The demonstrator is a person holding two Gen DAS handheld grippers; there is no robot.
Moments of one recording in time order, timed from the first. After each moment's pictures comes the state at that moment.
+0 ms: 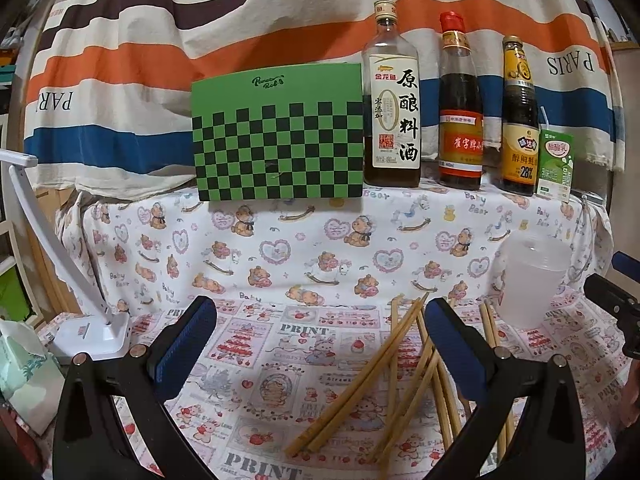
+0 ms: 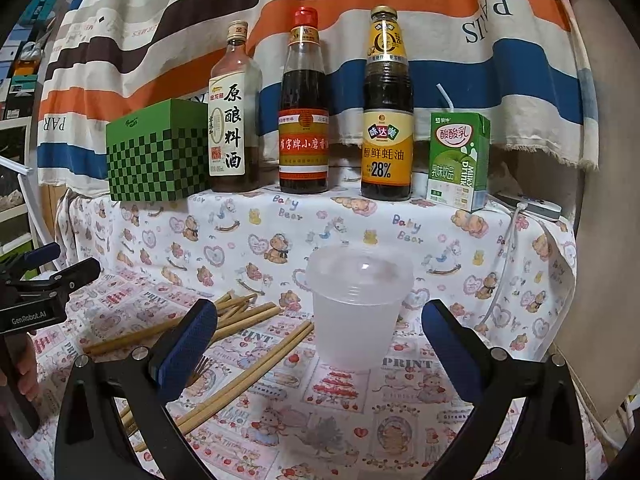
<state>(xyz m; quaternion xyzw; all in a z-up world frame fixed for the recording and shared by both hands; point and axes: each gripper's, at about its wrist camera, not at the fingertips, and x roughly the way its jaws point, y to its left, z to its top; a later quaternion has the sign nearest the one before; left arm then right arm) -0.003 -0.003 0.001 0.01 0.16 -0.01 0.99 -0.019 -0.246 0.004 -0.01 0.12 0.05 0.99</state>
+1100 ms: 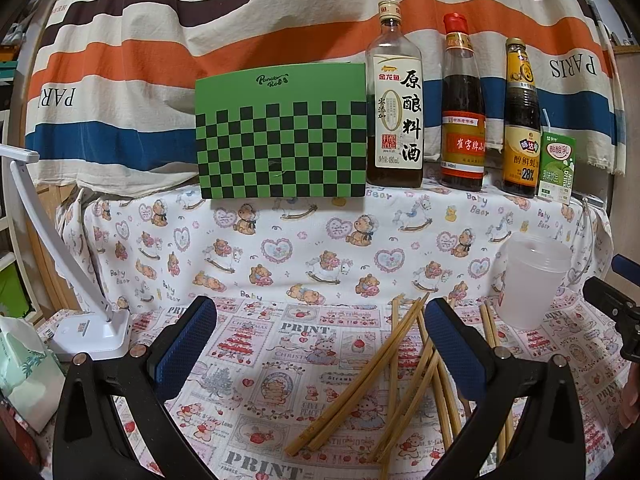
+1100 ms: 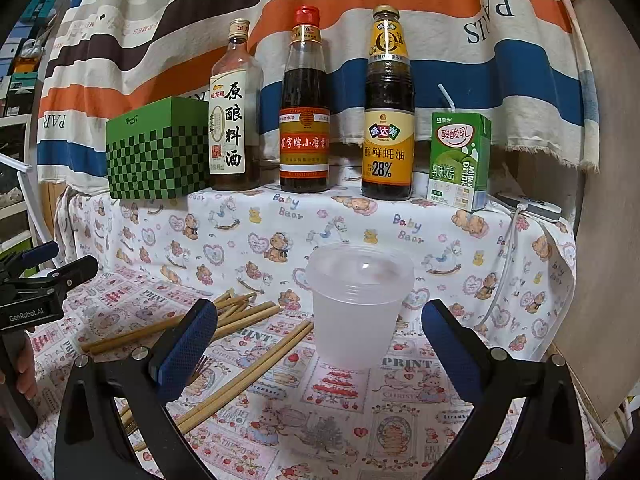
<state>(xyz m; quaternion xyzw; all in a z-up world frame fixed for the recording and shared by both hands) -0.004 0.002 0.000 0.00 0.16 -0.01 0.99 -0.018 -0.246 0.004 -0.02 0.12 0.05 0.99</state>
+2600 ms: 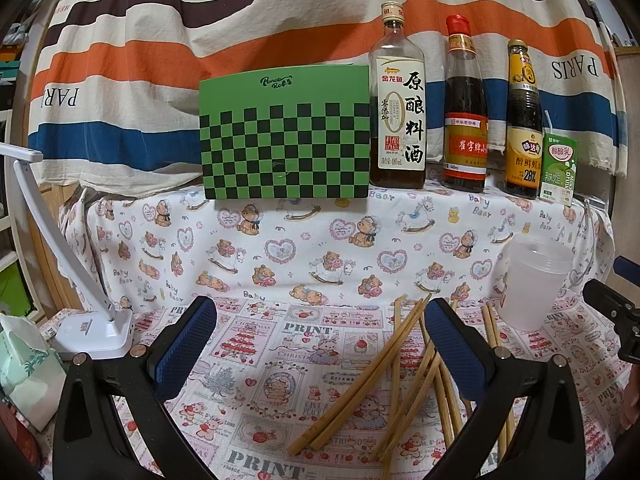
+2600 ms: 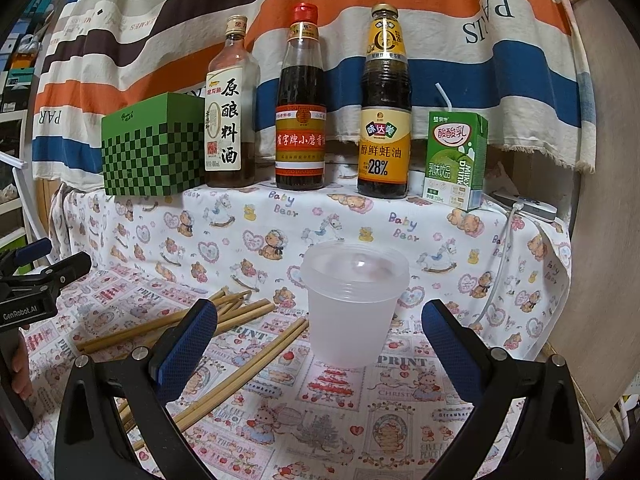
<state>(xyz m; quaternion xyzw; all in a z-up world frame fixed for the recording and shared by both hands) -0.003 0.005 0.000 0.00 0.16 -0.01 0.99 -0.017 -0.247 0.003 -0.02 0.13 0.04 0.99</state>
